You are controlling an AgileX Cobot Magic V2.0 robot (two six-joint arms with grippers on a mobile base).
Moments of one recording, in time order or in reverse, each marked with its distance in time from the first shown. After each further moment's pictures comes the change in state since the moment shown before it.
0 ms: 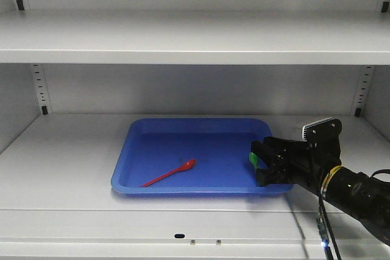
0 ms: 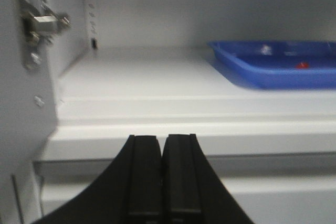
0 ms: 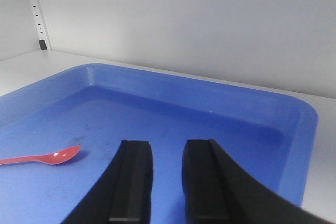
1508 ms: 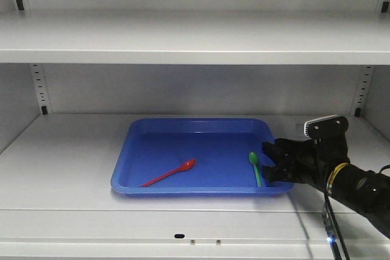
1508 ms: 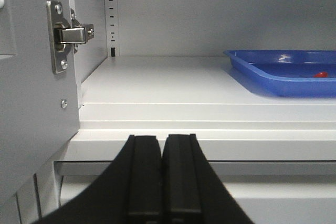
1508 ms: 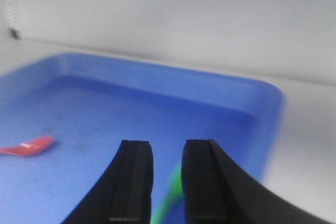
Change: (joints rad) left arm 0.040 -0.039 0.000 0.004 0.035 -0.004; right arm 0.000 -0.061 0.001 0.044 0.195 -0.022
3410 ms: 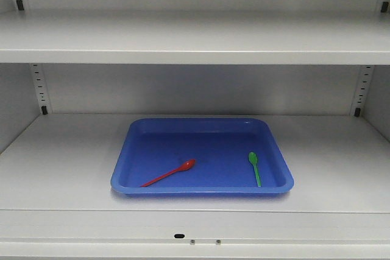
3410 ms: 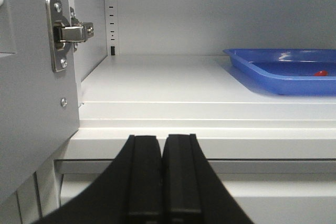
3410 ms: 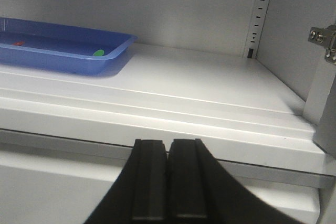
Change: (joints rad) left arm 0.000 -0.001 0.000 0.000 0.007 0.000; right arm -0.031 -1.714 1.042 0.670 0.598 -0.708
